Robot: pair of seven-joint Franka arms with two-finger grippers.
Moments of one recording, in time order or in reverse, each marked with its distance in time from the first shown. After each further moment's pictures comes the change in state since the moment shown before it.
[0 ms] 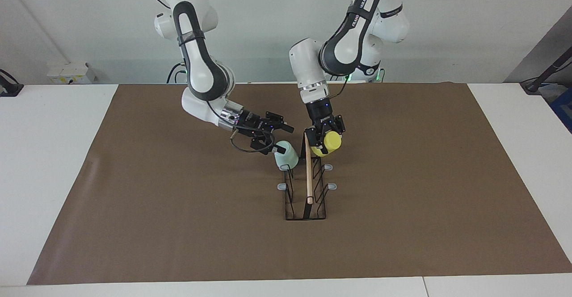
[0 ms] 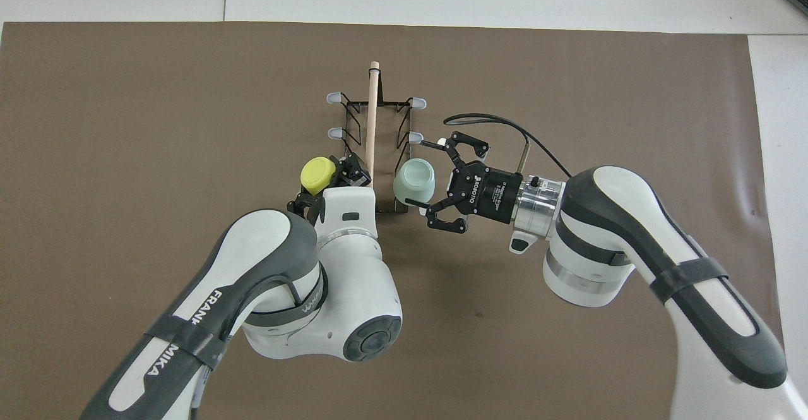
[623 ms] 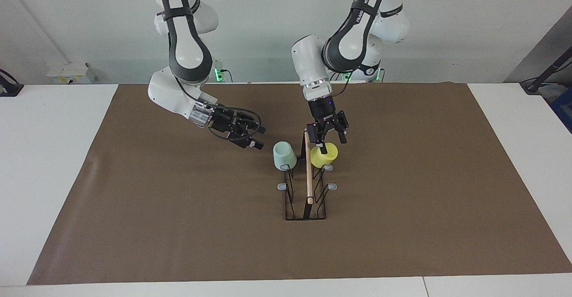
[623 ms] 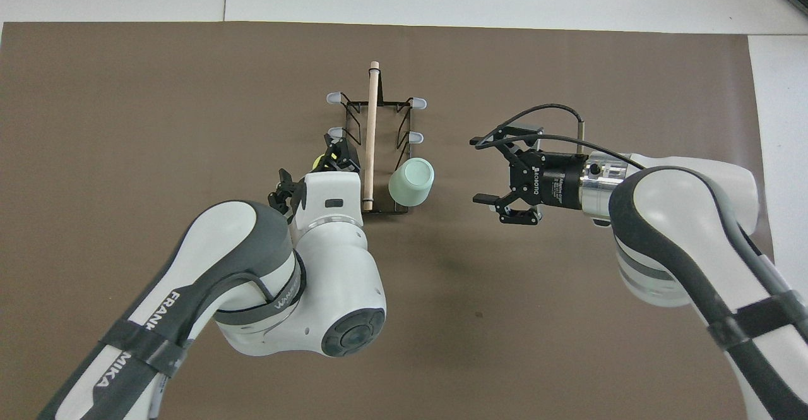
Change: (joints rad) left arm 0.038 -0.047 0.012 0.026 -0.002 0.000 0.094; right arm -0.119 -0.126 -0.011 0.011 -0.611 0.000 0.000
